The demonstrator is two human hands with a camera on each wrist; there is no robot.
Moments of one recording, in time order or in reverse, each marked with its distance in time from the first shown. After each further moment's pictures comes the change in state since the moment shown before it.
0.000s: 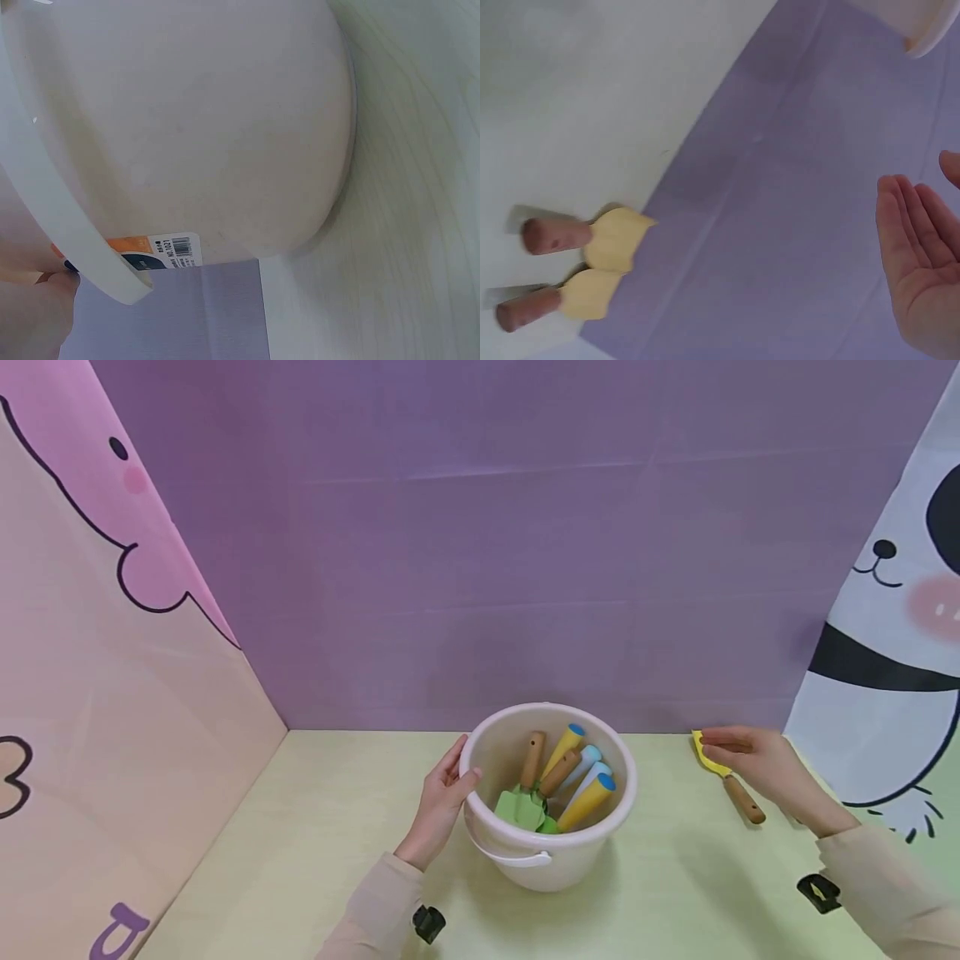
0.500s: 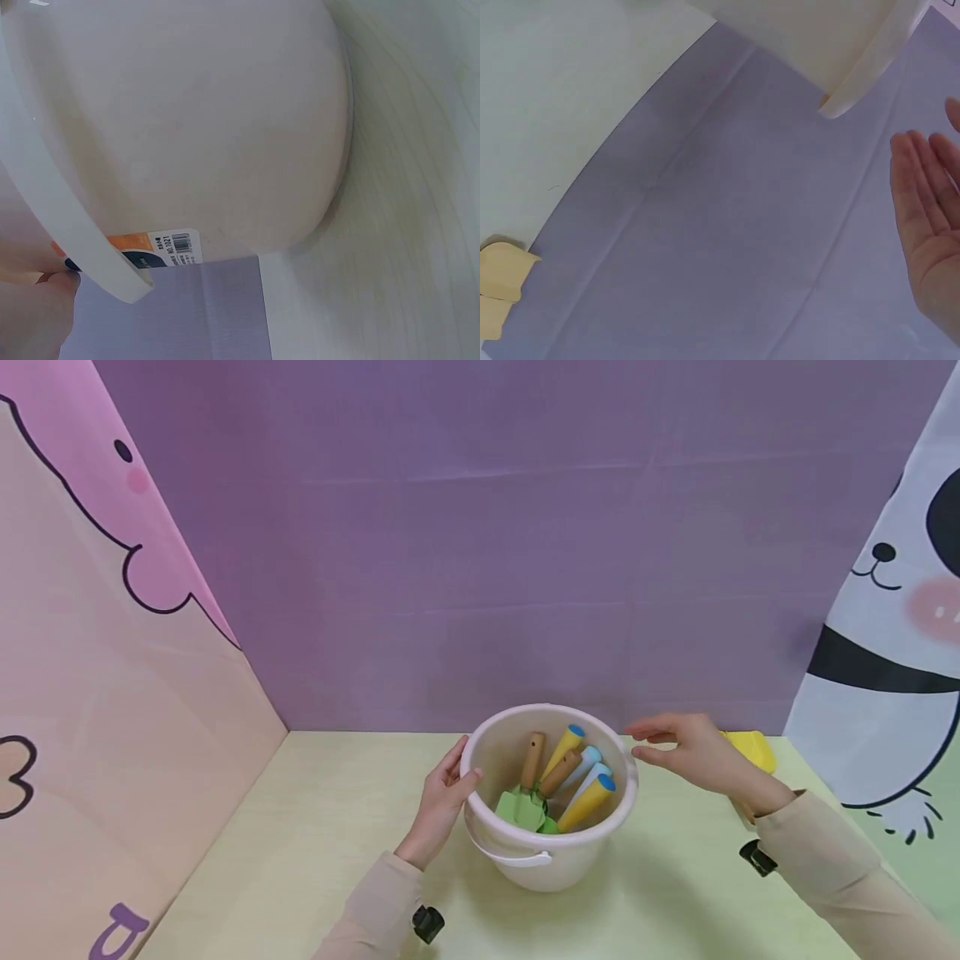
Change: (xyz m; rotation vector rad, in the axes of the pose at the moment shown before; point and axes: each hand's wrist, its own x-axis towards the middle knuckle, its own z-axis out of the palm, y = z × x) left_hand 0.000 0.002 -0.001 0.029 -0.006 -0.012; right_hand 0.022 -0.059 0.030 -0.043 -0.037 -0.319
